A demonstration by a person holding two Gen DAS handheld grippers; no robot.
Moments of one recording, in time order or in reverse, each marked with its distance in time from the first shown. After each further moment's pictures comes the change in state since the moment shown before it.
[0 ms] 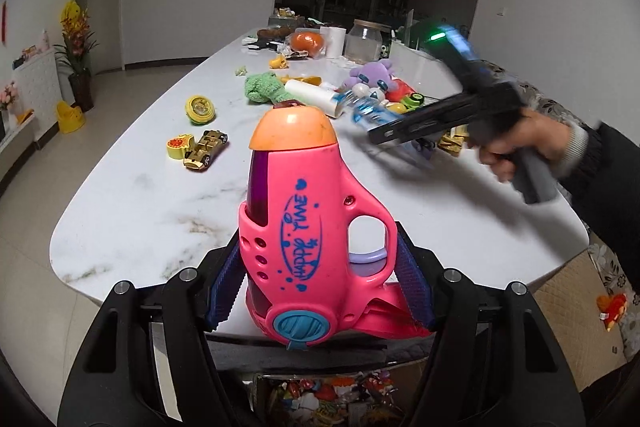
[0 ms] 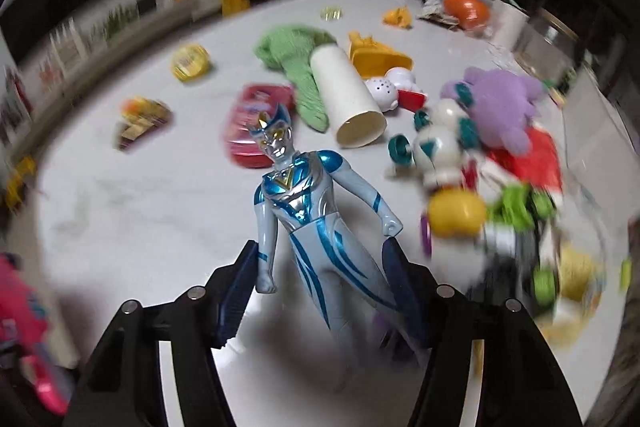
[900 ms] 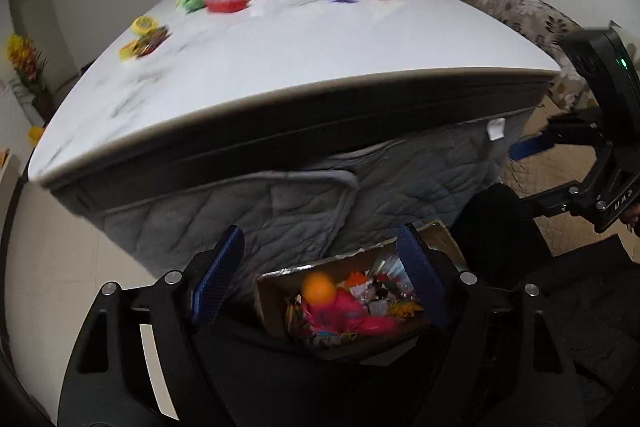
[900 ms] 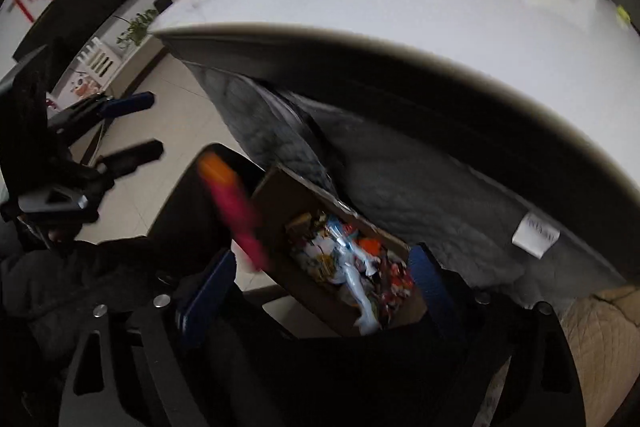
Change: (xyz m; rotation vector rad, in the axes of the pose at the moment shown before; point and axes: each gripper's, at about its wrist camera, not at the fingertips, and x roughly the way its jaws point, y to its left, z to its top) left arm -0.015 -0.023 -0.126 0.236 0.264 -0.045; right arm -0.072 0.099 -0.285 0.194 0.137 0.191
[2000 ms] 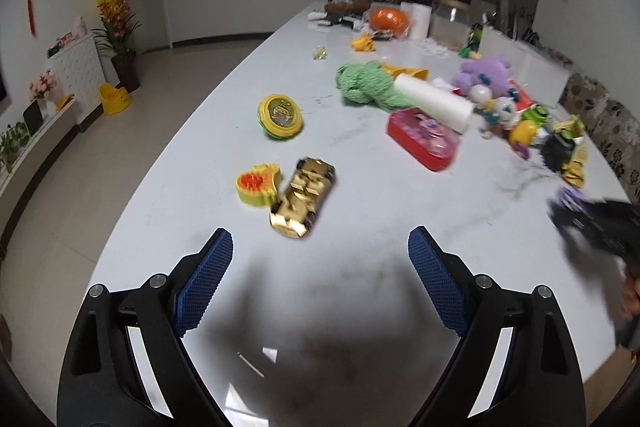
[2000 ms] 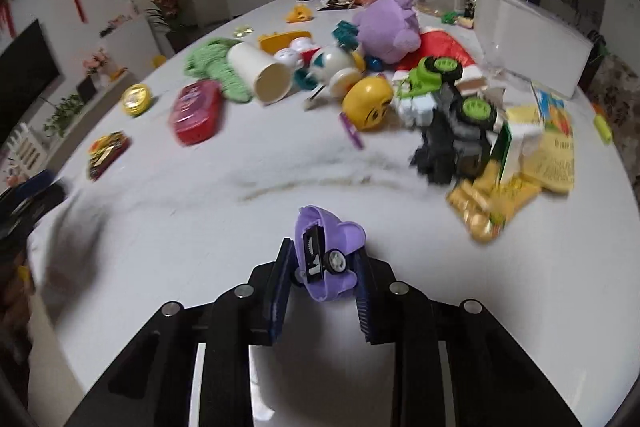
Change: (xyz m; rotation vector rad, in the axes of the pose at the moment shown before) left arm 0.062 0.168 0.177 -0.308 -0.119 0.249; right arm 0.004 -0.077 0.233 0.124 -0.276 -0.241
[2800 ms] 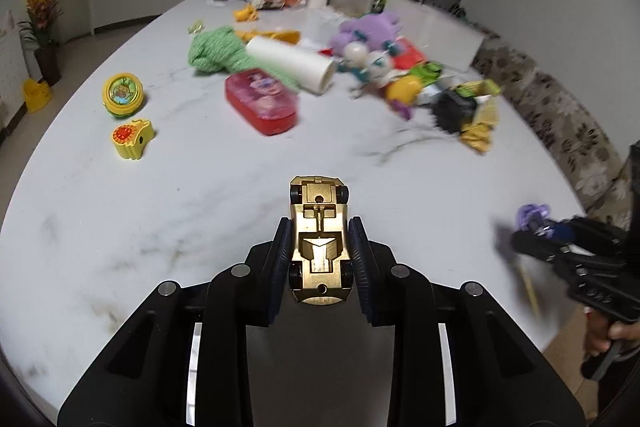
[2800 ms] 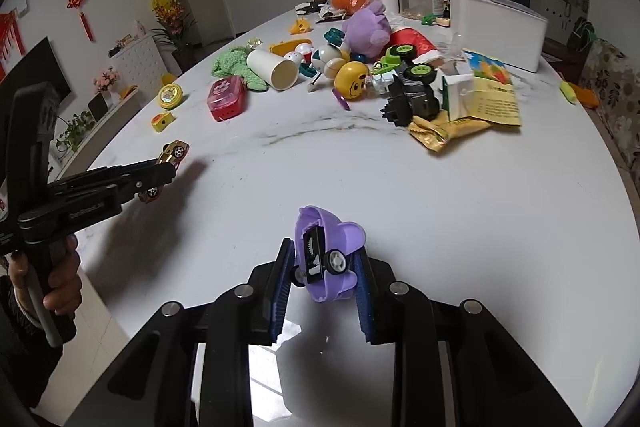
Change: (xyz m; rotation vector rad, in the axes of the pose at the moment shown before) left arm -0.018 -0.090 -0.023 0.060 0.063 -0.310; right arm -0.064 -0.005 -0.062 0.050 -0.065 0.021
